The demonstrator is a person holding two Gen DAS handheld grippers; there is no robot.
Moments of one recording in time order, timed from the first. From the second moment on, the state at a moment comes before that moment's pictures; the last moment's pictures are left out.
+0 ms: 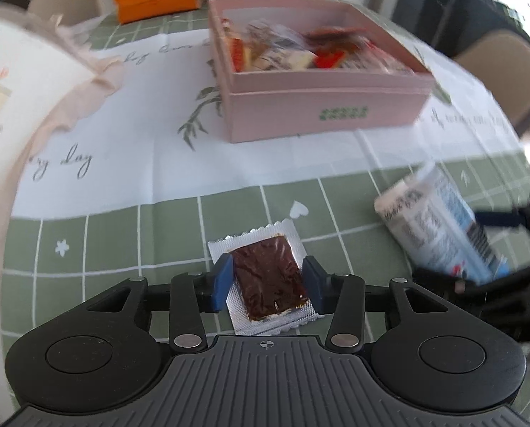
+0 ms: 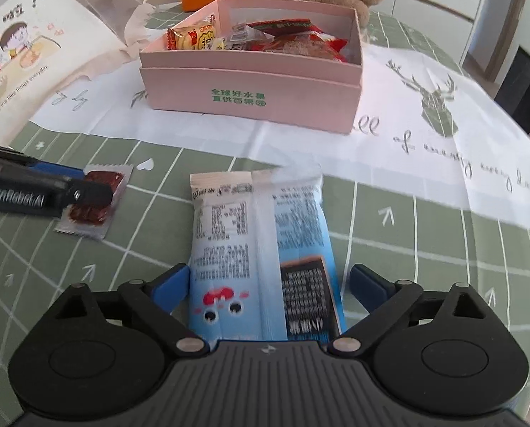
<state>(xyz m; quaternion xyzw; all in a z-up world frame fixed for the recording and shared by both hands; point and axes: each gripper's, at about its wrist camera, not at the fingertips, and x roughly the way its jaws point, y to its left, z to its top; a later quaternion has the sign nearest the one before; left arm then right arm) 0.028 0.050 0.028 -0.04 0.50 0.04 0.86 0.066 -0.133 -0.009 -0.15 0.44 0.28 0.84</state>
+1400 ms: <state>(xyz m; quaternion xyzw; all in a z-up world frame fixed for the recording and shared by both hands) 0.028 -0.040 0.021 0.06 0.50 -0.05 0.86 0.101 -0.174 -0.001 -0.13 0.45 0.24 0.85</state>
